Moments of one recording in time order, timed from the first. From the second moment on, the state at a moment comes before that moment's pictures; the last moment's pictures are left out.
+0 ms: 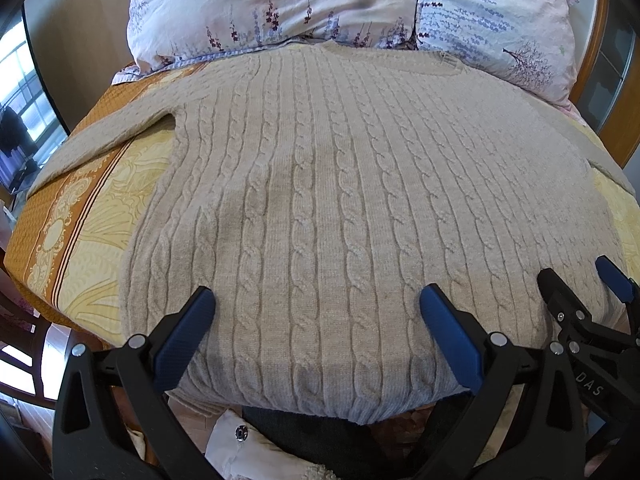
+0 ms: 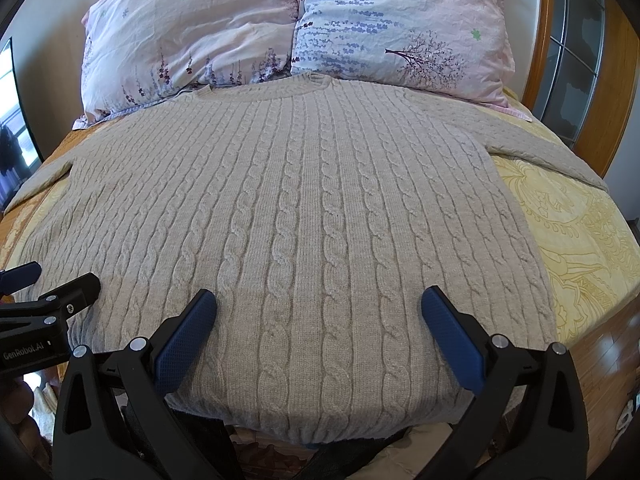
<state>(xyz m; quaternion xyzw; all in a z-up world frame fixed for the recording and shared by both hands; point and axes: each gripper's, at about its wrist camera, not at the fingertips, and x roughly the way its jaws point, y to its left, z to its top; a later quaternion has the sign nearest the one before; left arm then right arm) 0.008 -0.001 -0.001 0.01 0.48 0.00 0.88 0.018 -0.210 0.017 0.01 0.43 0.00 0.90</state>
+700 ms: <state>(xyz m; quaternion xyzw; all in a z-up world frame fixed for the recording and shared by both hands) 0.084 -0.005 0.046 0.03 0.39 -0.07 0.92 0.126 -0.453 0.053 0.28 0.38 -0.09 0.88</state>
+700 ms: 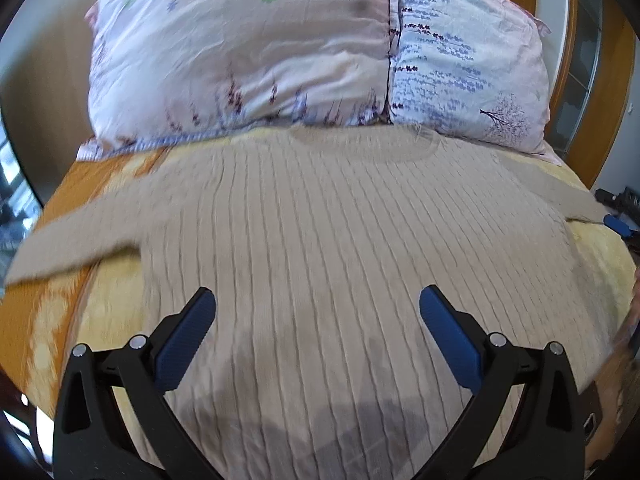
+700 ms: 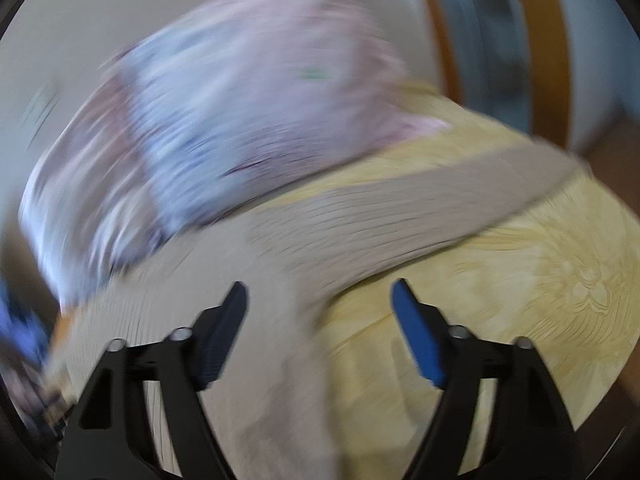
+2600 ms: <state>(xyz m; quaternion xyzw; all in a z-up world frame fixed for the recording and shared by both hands) 0.165 0.037 0.046 -0.14 0.37 -0.18 0.90 0.195 -0.353 0.033 0.39 0.40 0.07 0.83</state>
